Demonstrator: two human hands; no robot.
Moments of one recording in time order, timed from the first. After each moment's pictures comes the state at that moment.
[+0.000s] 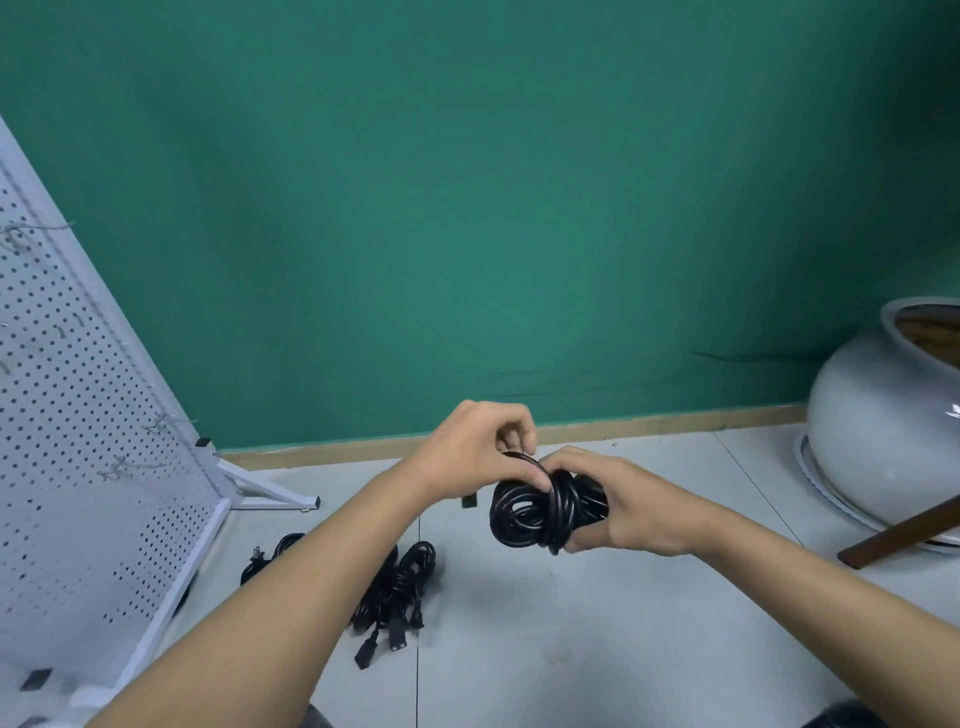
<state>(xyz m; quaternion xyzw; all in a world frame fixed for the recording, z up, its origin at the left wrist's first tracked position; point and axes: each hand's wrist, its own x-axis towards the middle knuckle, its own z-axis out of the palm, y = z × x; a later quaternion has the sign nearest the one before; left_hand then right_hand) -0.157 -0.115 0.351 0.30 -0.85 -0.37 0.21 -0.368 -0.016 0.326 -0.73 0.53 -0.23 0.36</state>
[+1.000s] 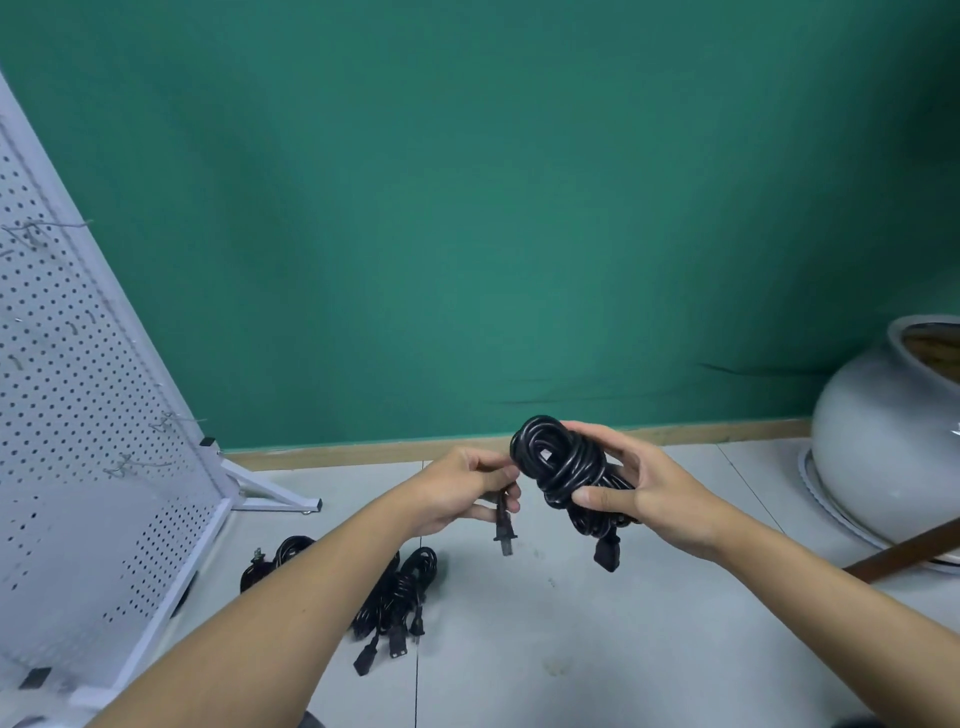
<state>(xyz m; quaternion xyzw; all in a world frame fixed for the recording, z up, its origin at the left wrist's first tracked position) -0.140 -0.120 0.306 0.39 -0.61 -0.67 0.18 -0.368 -0.013 0.343 -0.60 0.53 -0.39 0.46</state>
